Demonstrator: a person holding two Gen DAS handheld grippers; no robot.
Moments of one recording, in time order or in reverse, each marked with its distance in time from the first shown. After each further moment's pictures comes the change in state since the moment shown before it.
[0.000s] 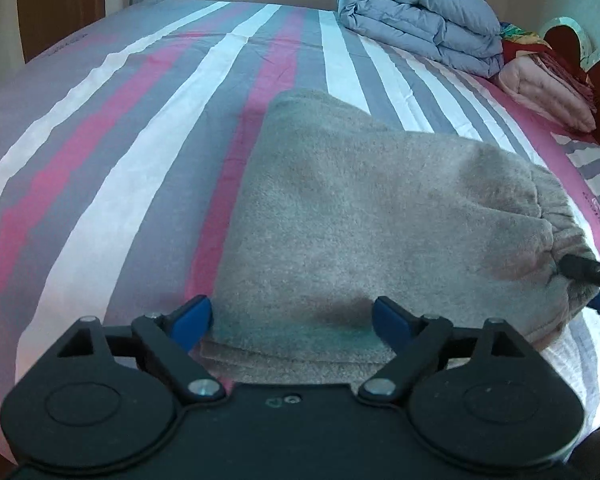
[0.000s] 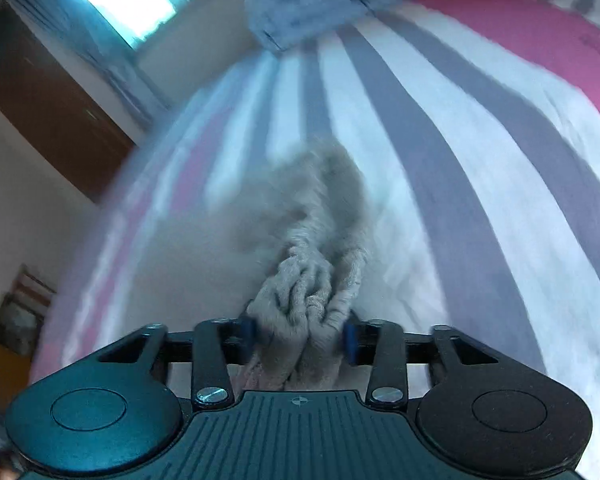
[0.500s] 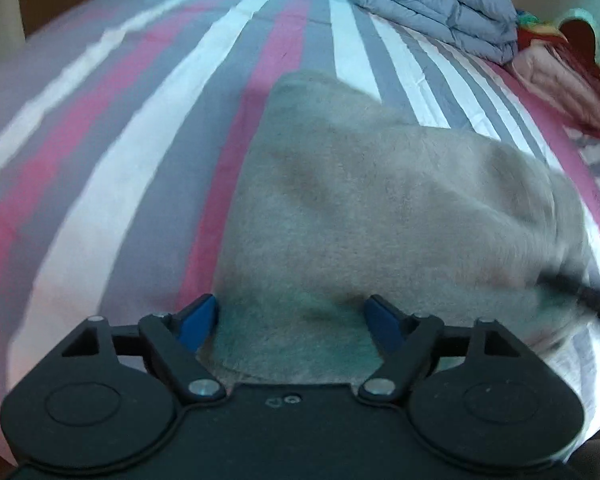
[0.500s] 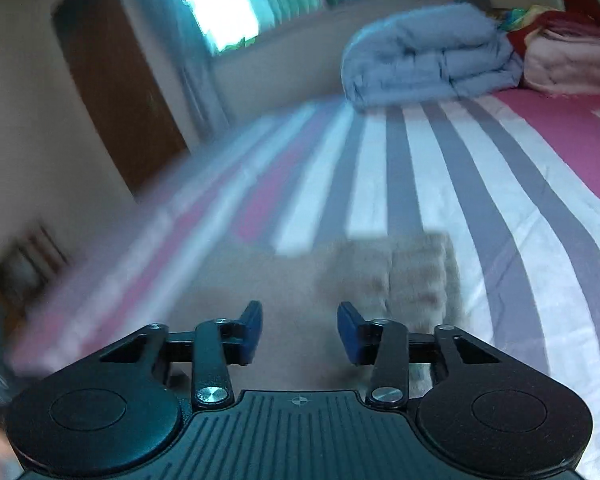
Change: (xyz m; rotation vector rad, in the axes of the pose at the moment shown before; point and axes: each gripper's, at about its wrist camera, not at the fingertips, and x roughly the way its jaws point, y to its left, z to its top) left arm 0.021 0.002 0.015 -0.042 0.098 0.001; right arm 0.017 0.083 -0.007 -0.380 -0.063 -0.071
